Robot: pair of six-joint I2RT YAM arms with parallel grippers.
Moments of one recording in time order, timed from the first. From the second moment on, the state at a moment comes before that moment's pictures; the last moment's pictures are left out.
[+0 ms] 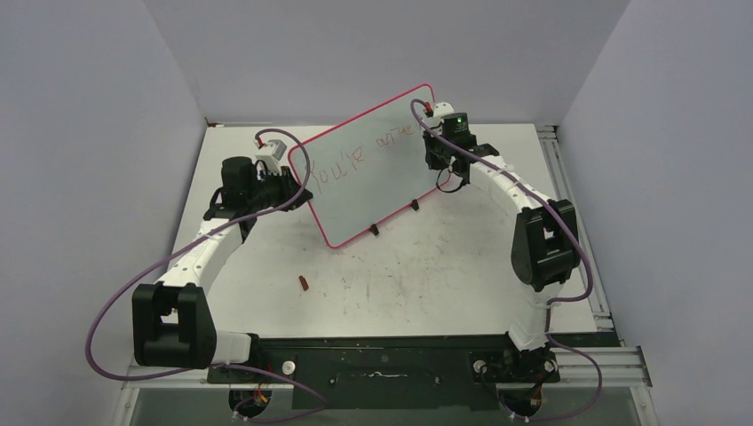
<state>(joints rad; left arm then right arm) -0.08 1.36 0.92 -0.07 0.56 -0.23 0.33 1.91 1.58 -0.30 -0.02 -0.02</state>
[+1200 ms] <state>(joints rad) -0.08 1.36 0.92 -0.07 0.56 -0.23 0.31 1.87 1.47 -0.29 0.00 -0.01</state>
